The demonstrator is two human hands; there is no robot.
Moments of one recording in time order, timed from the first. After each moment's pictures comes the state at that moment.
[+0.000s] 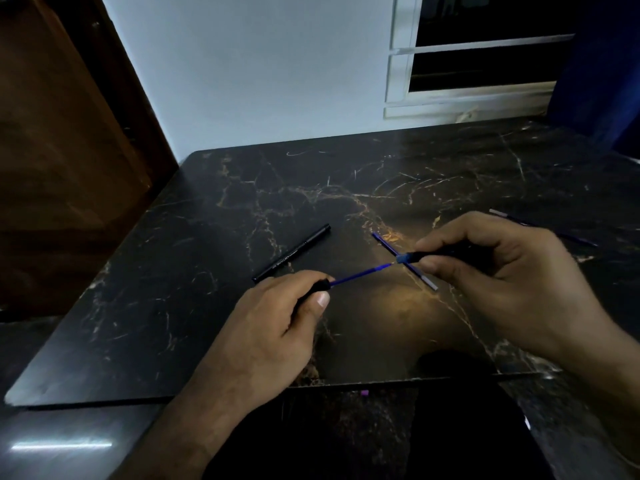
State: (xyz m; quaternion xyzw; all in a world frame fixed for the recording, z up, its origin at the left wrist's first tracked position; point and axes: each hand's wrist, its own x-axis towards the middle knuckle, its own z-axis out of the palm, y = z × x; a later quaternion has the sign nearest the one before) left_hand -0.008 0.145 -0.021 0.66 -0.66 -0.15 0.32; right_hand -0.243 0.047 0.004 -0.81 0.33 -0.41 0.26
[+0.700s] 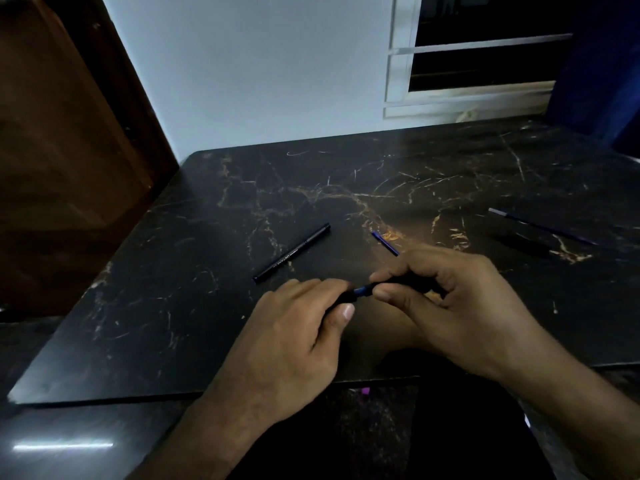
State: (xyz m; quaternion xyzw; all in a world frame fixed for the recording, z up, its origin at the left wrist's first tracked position) left_hand -0.028 0.147 -0.019 0.65 -0.71 -0.10 0.27; right_hand -0.214 0.062 -0.015 -0.84 0.30 -0.37 0.27
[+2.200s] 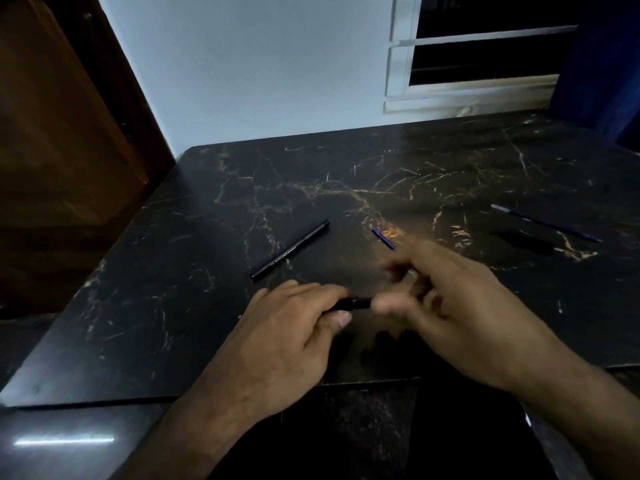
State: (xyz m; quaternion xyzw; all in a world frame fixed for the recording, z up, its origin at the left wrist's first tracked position) left_hand -0.020 0.141 -0.018 0.65 -0.71 -0.14 0.23; right_hand -0.221 0.065 -0.009 -0.88 0.34 -0.26 0.21
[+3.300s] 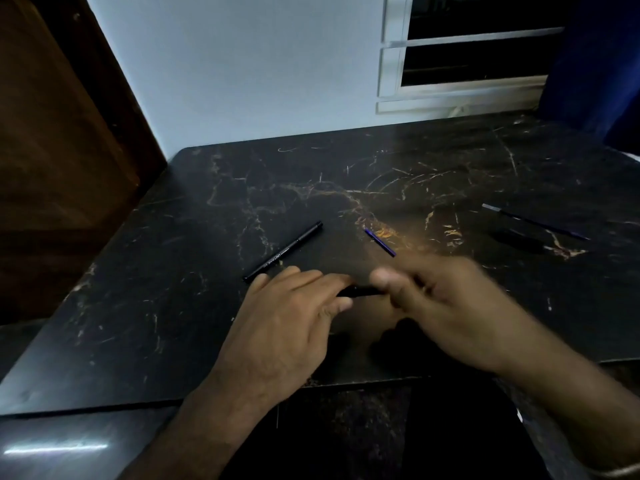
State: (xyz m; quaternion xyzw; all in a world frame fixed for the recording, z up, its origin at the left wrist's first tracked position) left_hand -0.025 0.133 -0.020 0.64 -0.73 -0.01 0.23; right_hand -0.216 0.059 -0.010 -0.85 0.36 -0.28 0.26
